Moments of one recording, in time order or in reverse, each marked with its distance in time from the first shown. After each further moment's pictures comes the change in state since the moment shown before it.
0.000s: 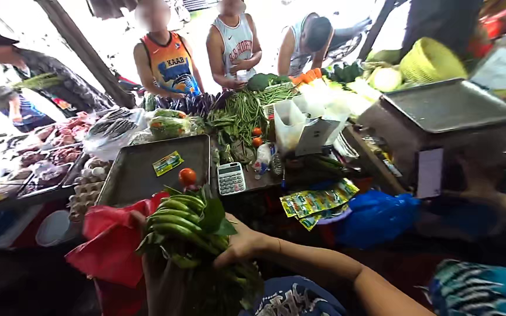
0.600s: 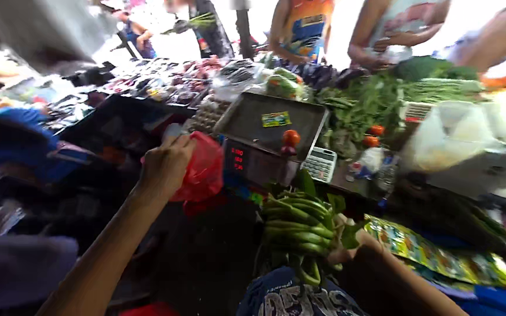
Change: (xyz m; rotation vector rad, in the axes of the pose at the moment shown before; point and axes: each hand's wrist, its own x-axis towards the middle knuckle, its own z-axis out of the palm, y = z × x) left_hand 0.045 0.105 -0.153 1.801 -0.207 0.097; right_hand -0.013 0.022 -0.035 -0.013 -0.604 -0.174
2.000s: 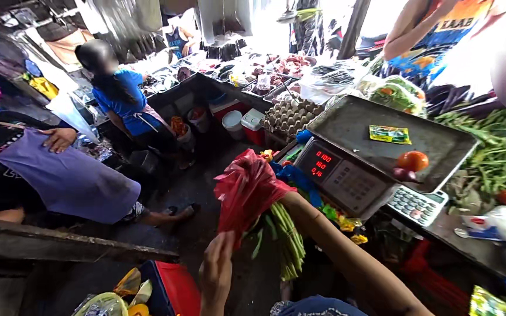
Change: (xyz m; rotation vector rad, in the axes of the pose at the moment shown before) left_hand -0.297 0.036 0.130 -0.097 0.623 -0.505; right_hand 0.224 0.126 0.158 -0.001 0.160 0.837
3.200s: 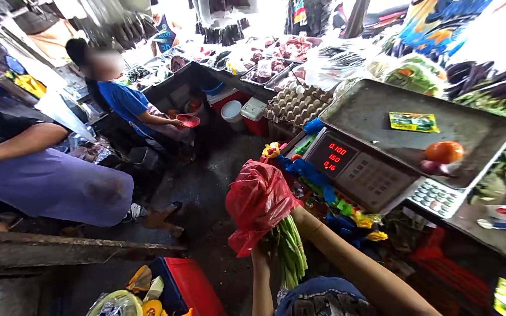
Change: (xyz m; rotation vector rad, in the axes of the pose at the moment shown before) left_hand 0.003 0.050 0.074 -0.890 -0.239 -1.239; right_hand 0.012 0.065 0.022 0.536 -0.071 -0.128
